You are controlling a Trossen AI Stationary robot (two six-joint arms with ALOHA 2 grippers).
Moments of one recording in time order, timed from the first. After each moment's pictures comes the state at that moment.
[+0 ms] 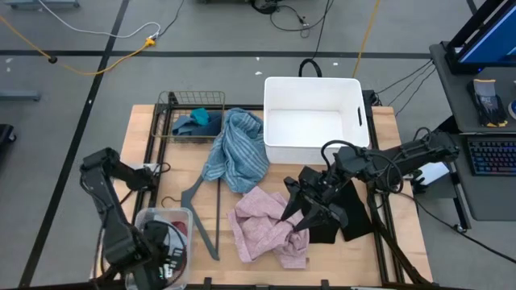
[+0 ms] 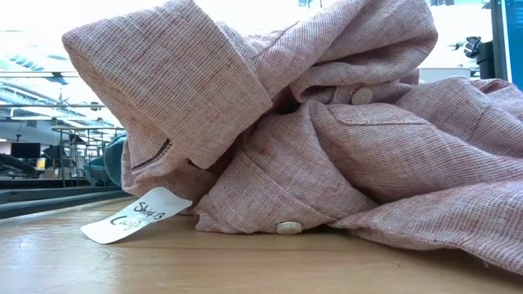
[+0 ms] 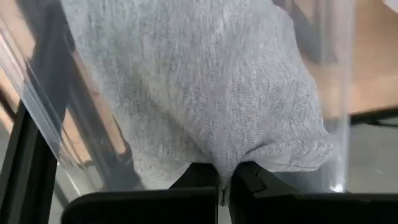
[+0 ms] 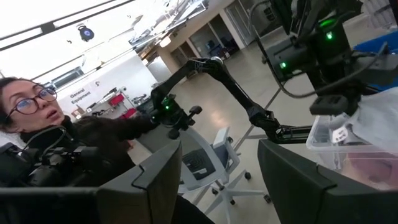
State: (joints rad) left arm -1.03 1.68 1.61 -1.46 0.08 -2.41; right arm 0.30 1.34 1.26 0.19 -0.50 0.64
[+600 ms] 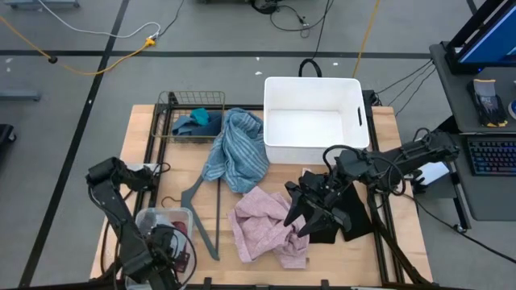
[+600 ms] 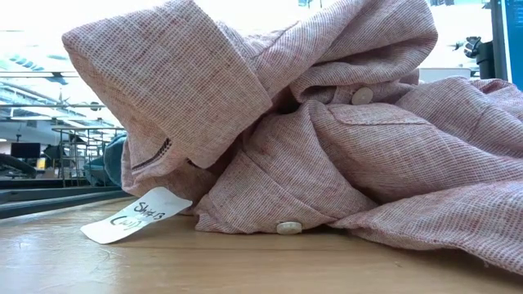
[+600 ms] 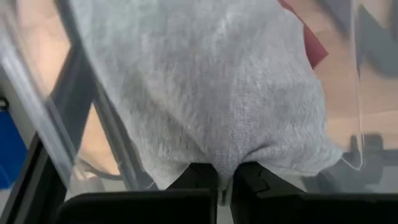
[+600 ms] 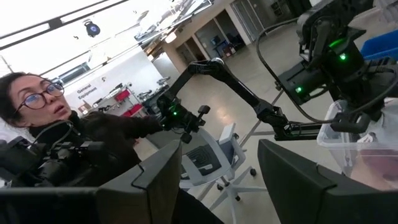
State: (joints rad) left arm -1.00 1.80 1.61 -1.53 0.18 -2.33; right arm 0.32 1.34 1.26 0.19 -0.50 0.64
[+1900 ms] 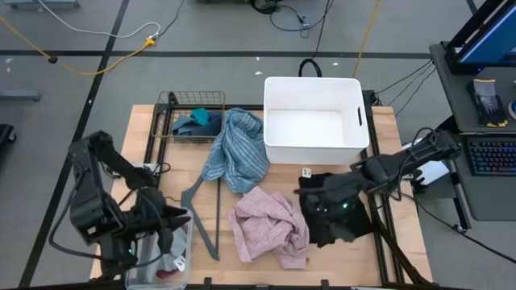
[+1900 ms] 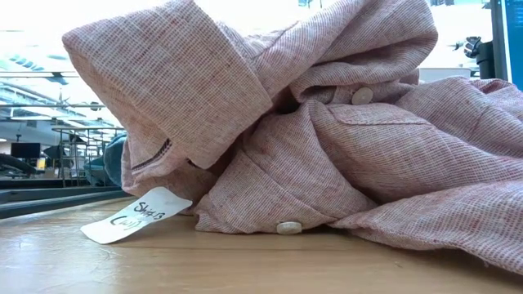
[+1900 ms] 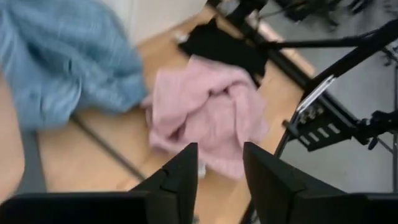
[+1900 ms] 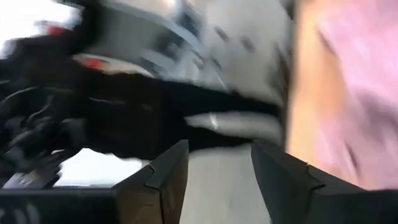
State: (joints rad) left arm -1.04 1.47 1.68 -1.46 -0.86 -1.73; right arm 0.41 1.30 1.26 -0.51 -0.55 0.82
